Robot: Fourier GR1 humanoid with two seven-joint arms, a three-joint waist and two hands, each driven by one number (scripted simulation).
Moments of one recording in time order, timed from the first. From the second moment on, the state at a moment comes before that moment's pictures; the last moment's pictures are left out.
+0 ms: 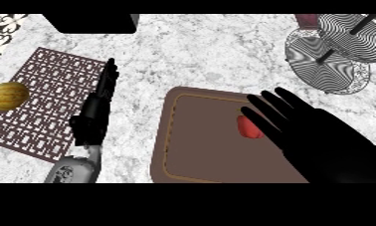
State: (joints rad) left arm -0.14 0.15 -0.20 -1.53 -0.03 0.29 0.00; right arm -0.44 -0.69 0.51 -2.21 0.54 0.81 0.57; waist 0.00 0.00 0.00
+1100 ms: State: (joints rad) left arm -0.14 0.10 -0.15 -1.58 -0.10 0.24 0.06; right arm -0.31 -0.53 0.43 -1.99 0.85 0.78 0.23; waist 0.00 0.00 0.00
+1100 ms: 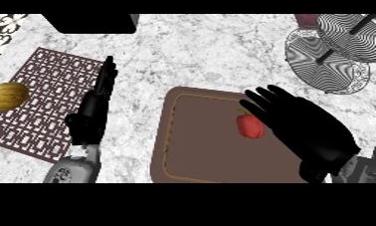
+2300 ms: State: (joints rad) left arm -0.14 0.07 -0.09 -1.57 -0.13 0.19 0.06; right arm -0.30 -0.32 0.43 -1.78 1.10 0.76 0.13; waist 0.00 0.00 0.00
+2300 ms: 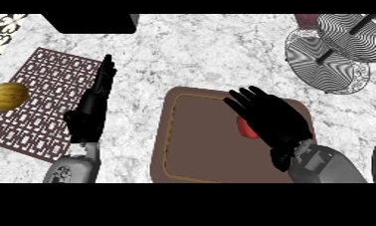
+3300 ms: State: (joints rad) left arm -0.14 0.03 -0.09 -1.56 -0.17 0.18 0.05; right arm -0.24 -0.25 0.40 -1.64 1.24 0.49 -0.04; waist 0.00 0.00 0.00
